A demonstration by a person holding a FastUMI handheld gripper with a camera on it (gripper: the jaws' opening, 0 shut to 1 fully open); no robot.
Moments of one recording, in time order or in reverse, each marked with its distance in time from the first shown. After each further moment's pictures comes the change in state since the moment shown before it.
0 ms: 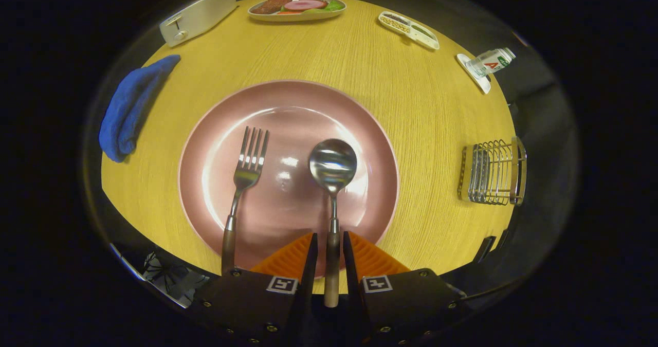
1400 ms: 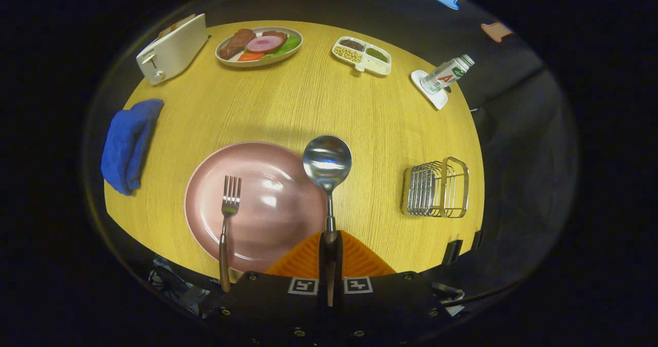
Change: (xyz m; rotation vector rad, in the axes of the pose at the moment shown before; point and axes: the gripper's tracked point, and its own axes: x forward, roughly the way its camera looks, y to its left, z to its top) arm -0.072 -0.060 0.044 0.108 -0.136 -0.100
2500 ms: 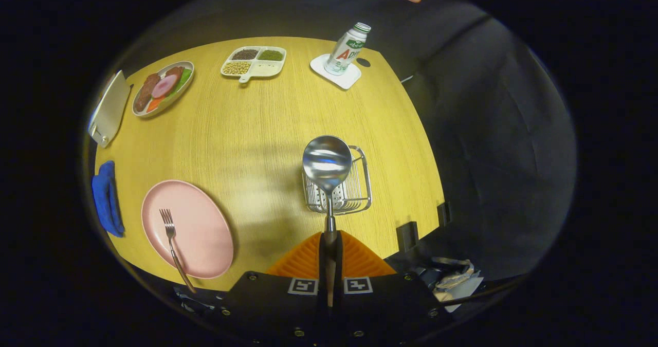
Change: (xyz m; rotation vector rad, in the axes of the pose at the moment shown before) arm -0.012 -0.149 -0.013 0.284 0.055 -0.141
